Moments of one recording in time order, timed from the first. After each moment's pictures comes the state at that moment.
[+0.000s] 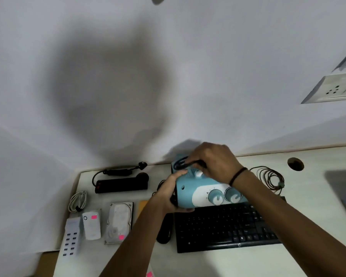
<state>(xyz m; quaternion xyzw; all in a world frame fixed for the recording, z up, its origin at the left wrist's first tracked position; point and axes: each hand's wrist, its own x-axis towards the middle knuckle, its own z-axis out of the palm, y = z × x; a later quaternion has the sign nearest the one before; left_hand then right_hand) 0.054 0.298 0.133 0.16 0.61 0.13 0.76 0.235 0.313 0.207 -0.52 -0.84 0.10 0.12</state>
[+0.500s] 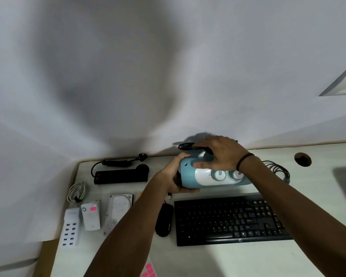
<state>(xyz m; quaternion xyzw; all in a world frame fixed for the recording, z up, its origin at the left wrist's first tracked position) 0.065 0.348 0.113 0.12 0.61 0.10 0.78 0.257 0.348 0.171 -0.51 -0.83 0.19 0.06</state>
